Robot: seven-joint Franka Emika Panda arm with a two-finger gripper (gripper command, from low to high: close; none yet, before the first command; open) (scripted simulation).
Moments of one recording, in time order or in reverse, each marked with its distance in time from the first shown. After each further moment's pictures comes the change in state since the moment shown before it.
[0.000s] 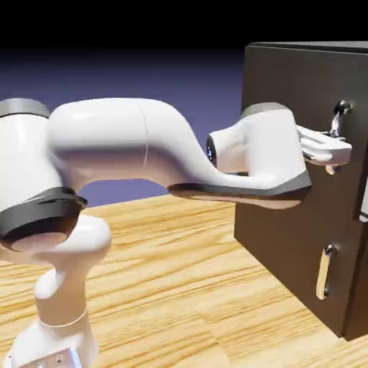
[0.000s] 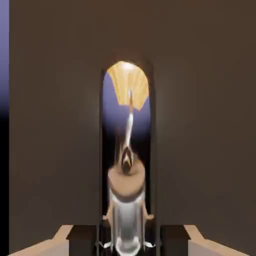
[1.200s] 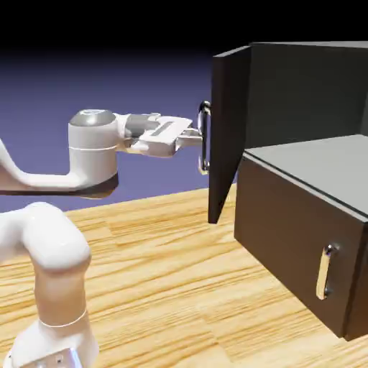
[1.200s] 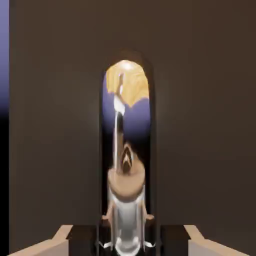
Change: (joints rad) arm -0.787 -0.538 1.195 -0.834 1.262 -0.664 -0.487
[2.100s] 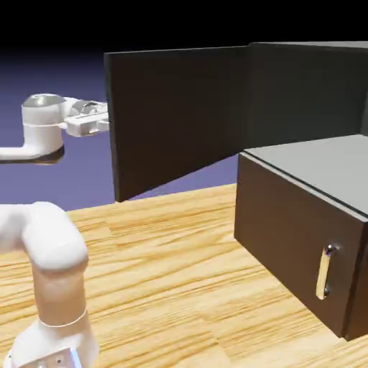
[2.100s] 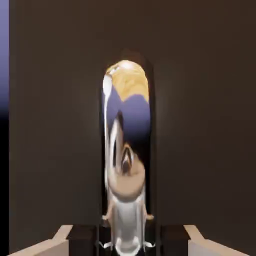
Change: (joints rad) arm -0.178 0.257 0.968 0.481 0.877 -0.827 0.005
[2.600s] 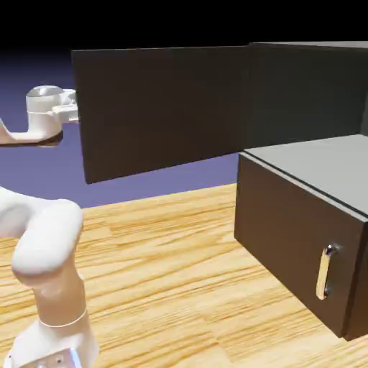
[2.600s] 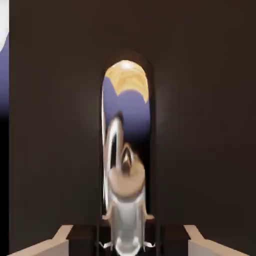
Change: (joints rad) arm -0.511 0.039 0.376 0.543 0.175 -0.371 -0.052
